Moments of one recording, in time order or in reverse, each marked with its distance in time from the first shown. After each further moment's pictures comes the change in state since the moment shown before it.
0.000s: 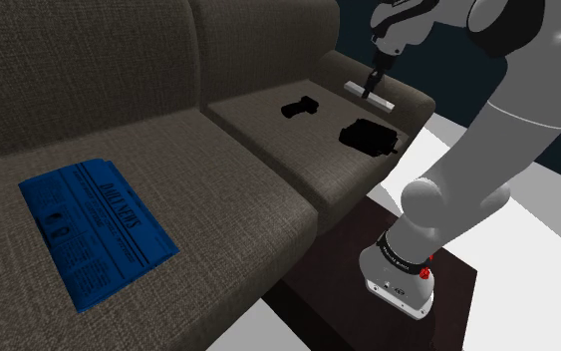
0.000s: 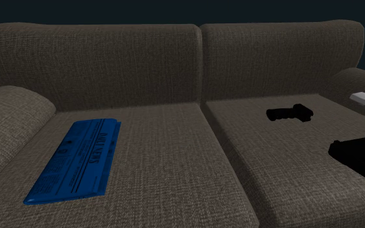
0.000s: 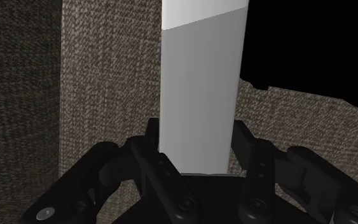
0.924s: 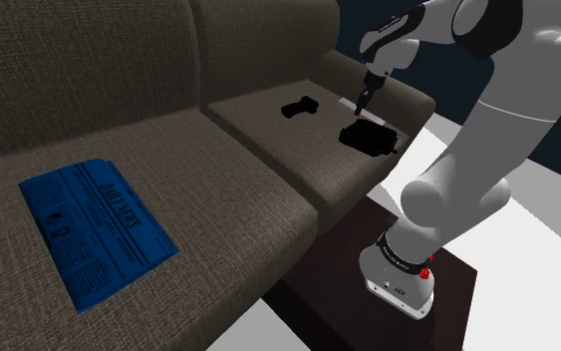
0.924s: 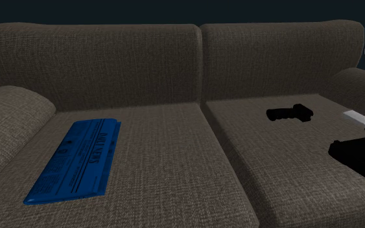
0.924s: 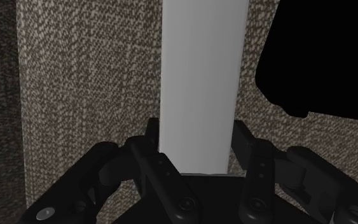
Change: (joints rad) arm -0.007 0.079 0.005 -0.101 0.037 0.175 -0.027
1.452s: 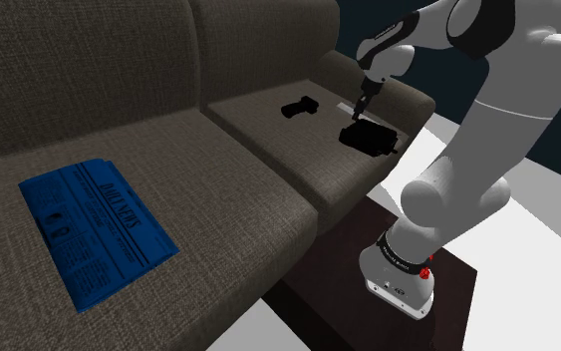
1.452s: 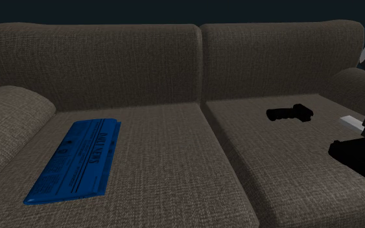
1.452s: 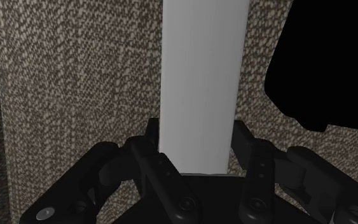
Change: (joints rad) arm -0.002 0.030 0.004 -0.026 0.015 0.054 -0.009
